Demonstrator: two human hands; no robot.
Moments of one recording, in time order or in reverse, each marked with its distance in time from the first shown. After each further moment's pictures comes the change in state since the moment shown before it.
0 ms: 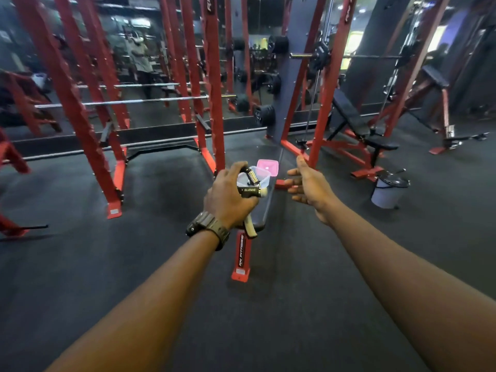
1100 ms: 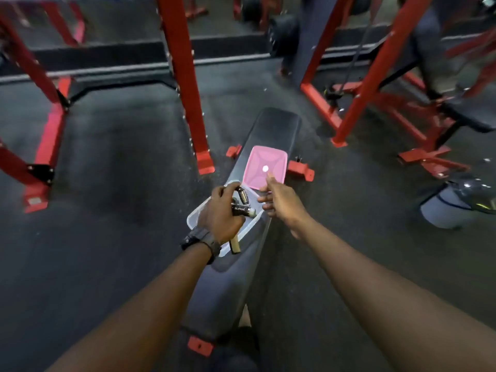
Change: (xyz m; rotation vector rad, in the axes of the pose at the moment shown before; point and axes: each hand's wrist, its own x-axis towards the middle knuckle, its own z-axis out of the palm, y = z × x) left_hand 0.611 -0.299 0.508 0.056 -0.340 -0.358; right_hand 0.822 0.205 0.063 -0.160 -0.243 0.364
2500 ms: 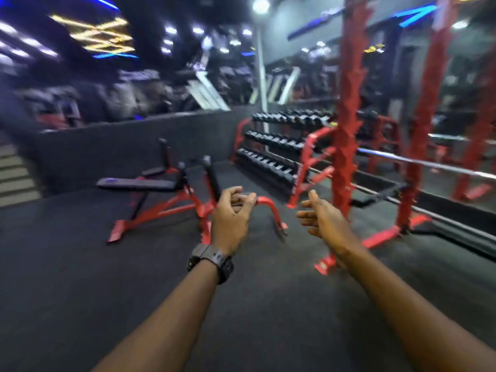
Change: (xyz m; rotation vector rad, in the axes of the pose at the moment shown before) left_hand -0.206 0.046 -0.381 -0.163 1.622 -0.483; right_hand -0.150 -0.333 0.260 -0.057 -1.241 -0.684
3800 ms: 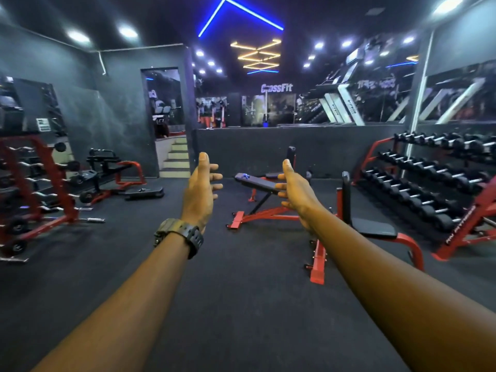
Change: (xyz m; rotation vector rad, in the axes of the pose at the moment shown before) left_hand 0.037 -0.011 -0.476 0.080 0.556 -0.080; right_hand -0.023 -0.123 0.506 0.009 -0.589 -0.168
